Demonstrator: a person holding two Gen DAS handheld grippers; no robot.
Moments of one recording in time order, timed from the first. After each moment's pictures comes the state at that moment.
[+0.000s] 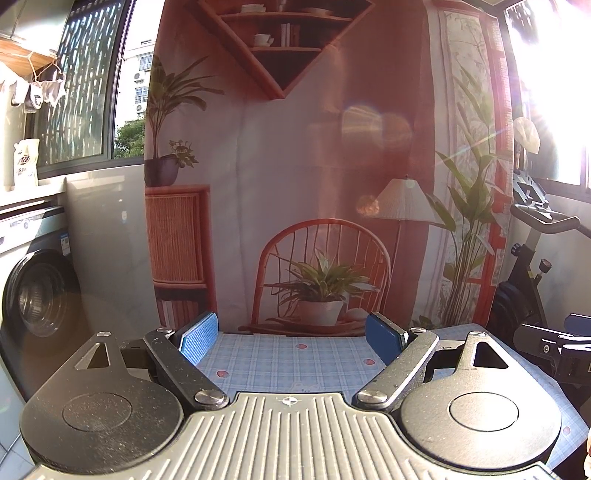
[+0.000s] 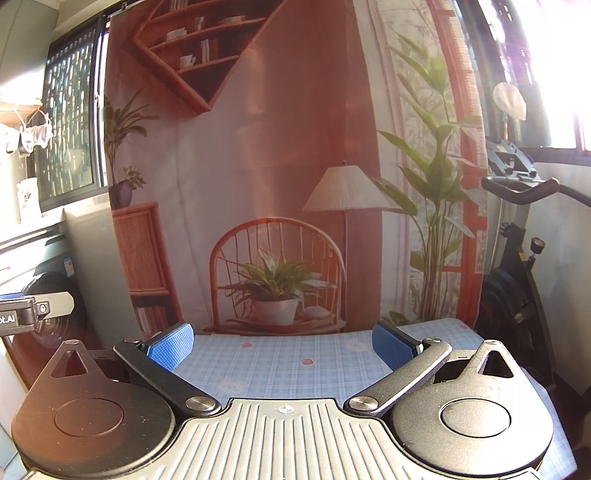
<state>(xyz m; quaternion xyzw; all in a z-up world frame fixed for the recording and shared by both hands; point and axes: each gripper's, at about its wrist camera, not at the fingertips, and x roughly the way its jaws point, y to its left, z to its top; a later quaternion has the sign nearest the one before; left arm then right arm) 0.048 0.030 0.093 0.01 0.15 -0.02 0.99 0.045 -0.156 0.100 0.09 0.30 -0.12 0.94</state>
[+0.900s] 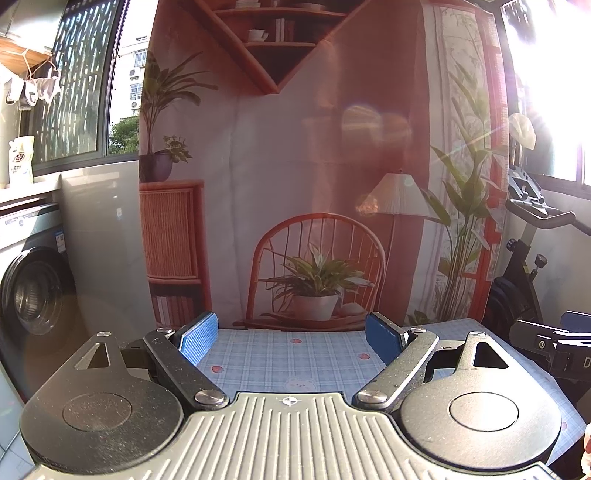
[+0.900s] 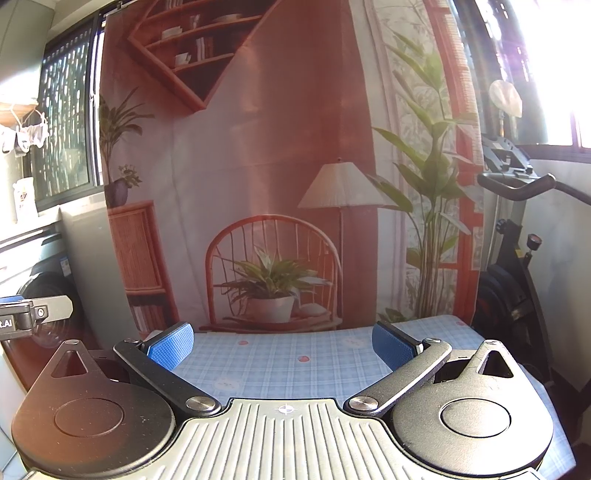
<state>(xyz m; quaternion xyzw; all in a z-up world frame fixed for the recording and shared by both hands) 0.055 0.036 0.091 0.01 0.16 -0.03 0.99 0.044 -0.157 0.099 0.09 0.31 -0.12 0.94</state>
